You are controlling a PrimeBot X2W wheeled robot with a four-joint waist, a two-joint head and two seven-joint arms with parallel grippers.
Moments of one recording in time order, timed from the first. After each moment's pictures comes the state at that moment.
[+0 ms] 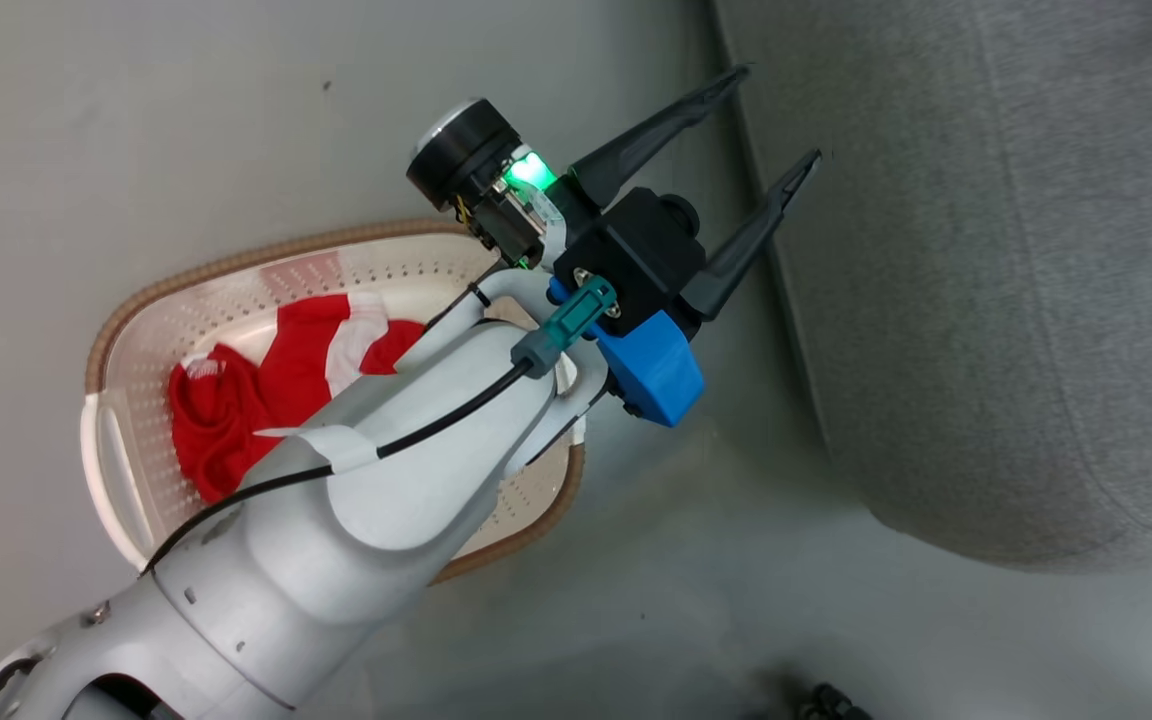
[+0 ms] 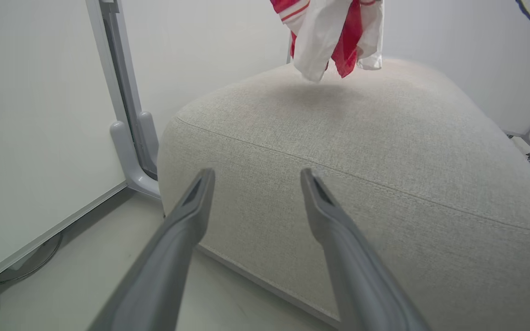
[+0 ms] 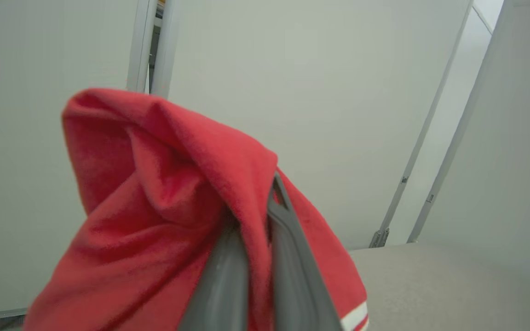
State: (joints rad) left arm -0.98 0.14 -0.95 0.41 -0.36 -0.04 -0.18; right arm -1.01 -0.42 -0.38 0.41 0.15 0.13 -0.26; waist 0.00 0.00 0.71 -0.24
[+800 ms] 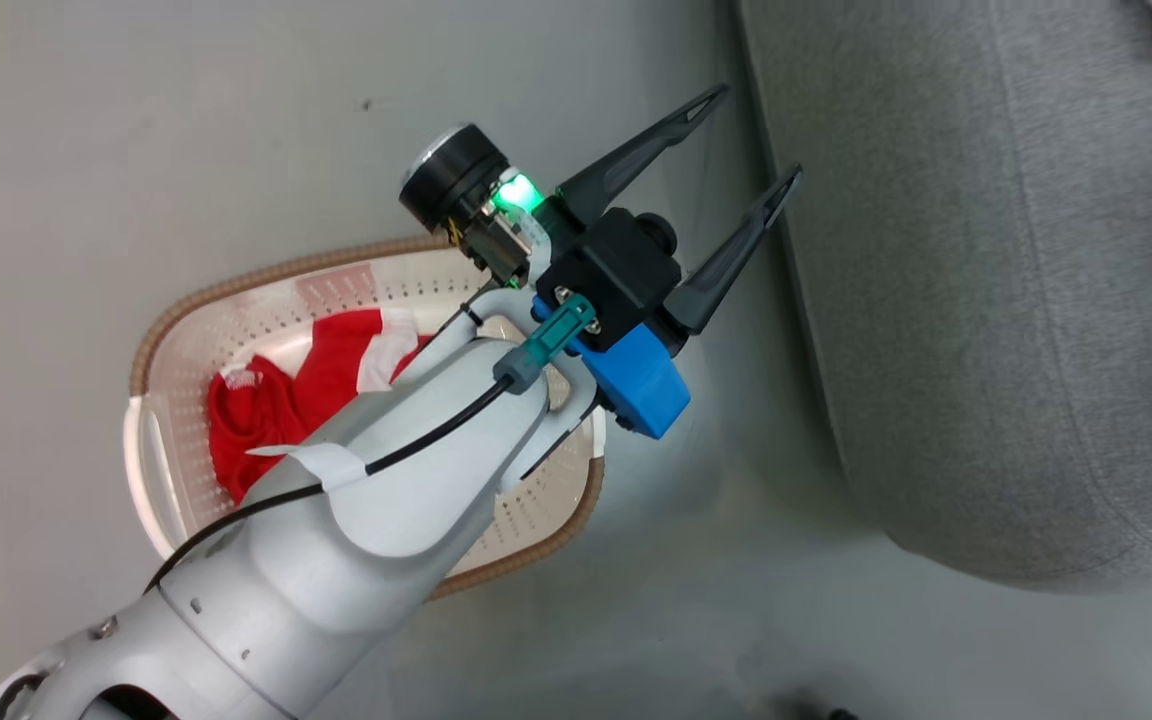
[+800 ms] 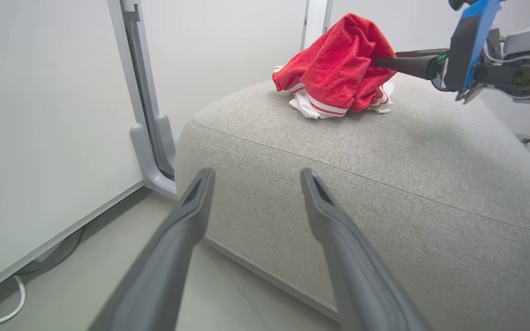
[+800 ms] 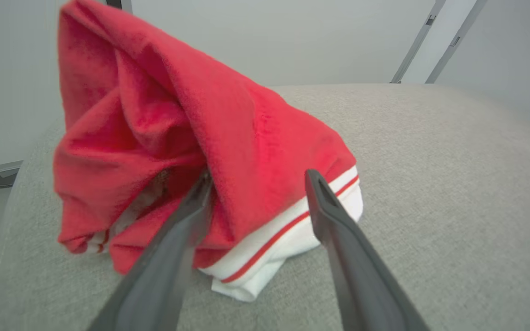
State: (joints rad) left arm -0.97 0.14 -0.96 0.45 -0.38 -0.04 -0.23; right arm -0.88 -0.40 -0.33 0.82 0.18 0.13 -0.26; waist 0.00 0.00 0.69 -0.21
